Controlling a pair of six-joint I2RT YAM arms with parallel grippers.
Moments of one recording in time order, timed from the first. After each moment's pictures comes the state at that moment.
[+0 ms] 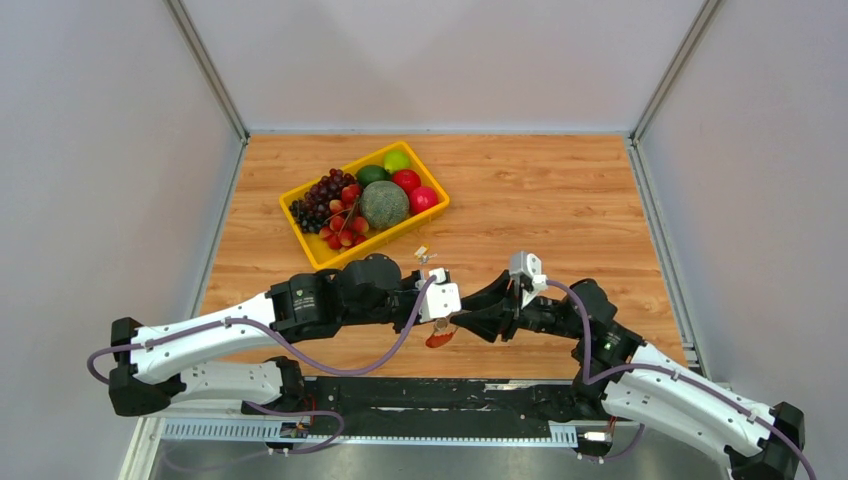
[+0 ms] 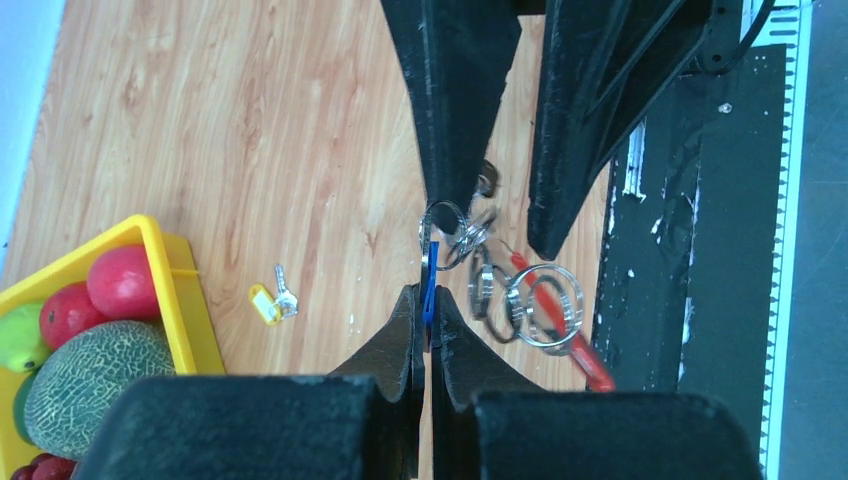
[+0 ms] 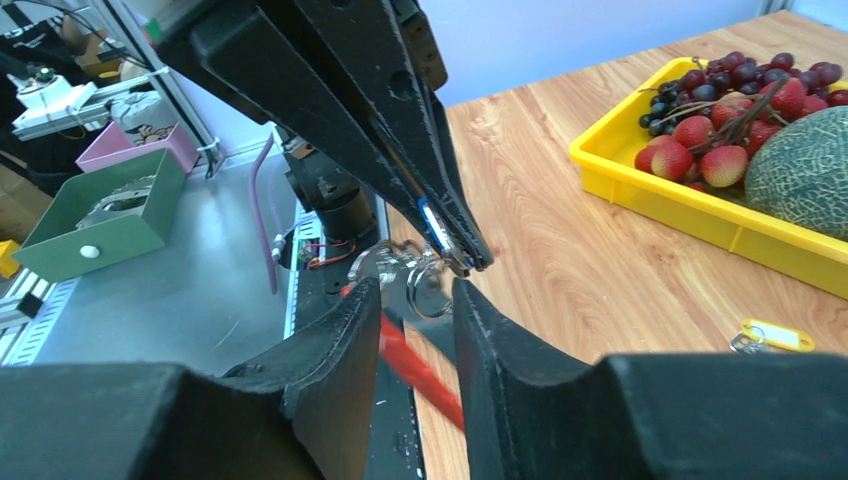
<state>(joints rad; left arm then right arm) -1.25 1.04 1.05 -0.54 0.02 0.33 0.93 0.58 0.42 0.28 -0.47 0.27</state>
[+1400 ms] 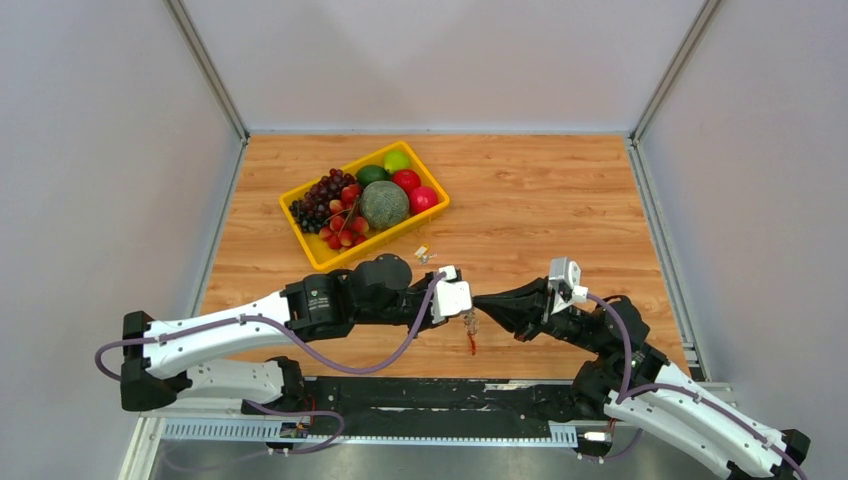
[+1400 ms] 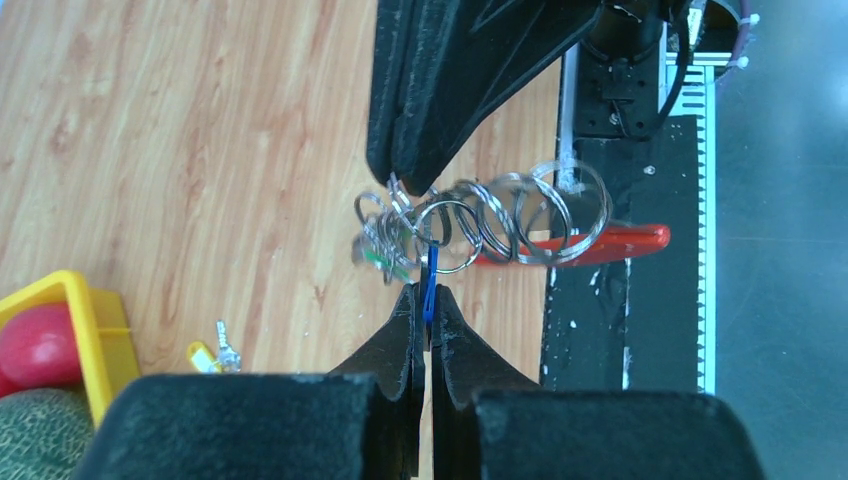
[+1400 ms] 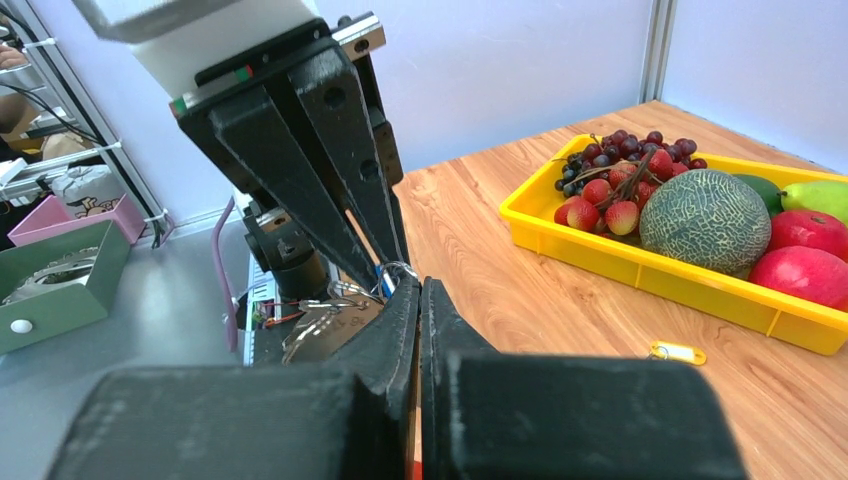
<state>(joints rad) -1.27 1.08 1.05 -0.42 0.10 0.24 0.93 0.35 0.39 0.21 -0.31 0.24</state>
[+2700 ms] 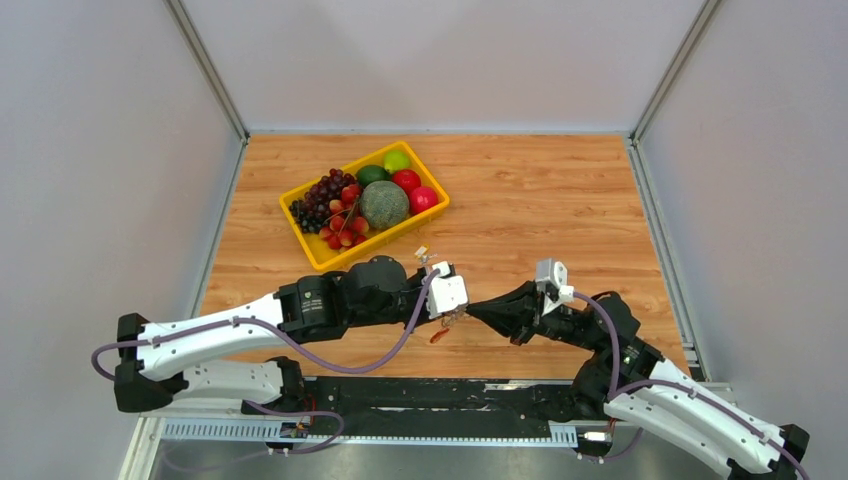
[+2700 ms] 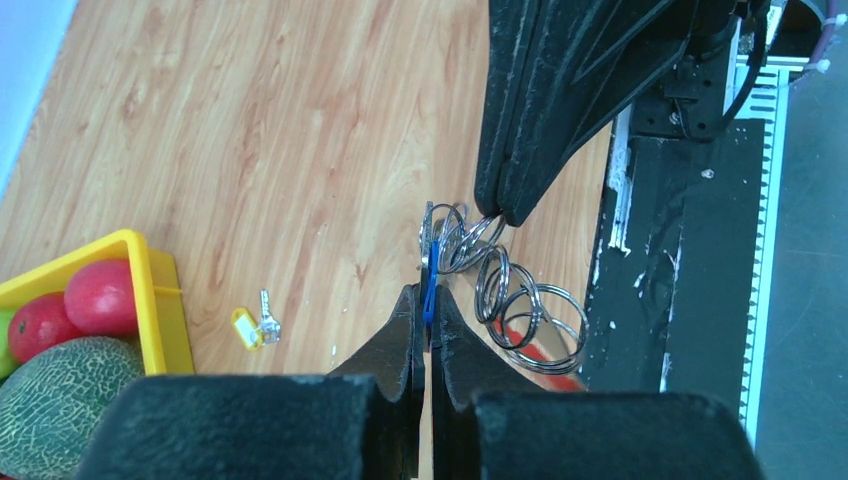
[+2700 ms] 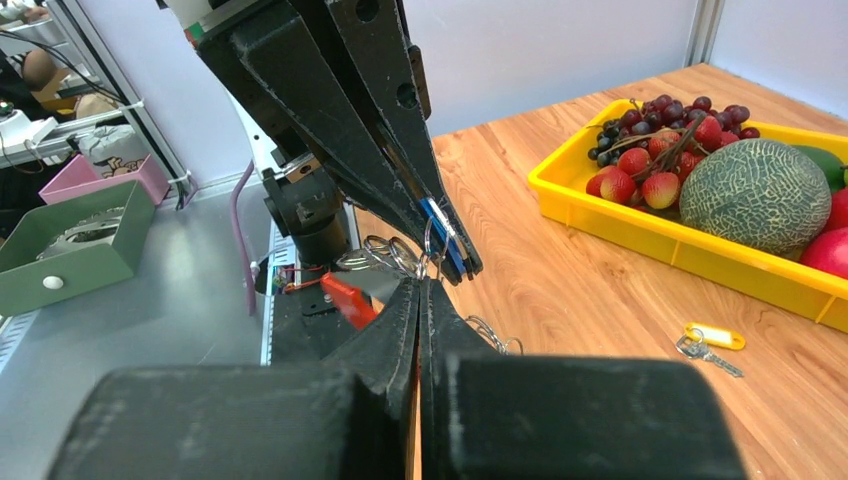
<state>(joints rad) -1.28 1.06 1.04 -0.43 -0.02 0.24 0.93 0.39 0.39 0.20 -0.38 0.24</state>
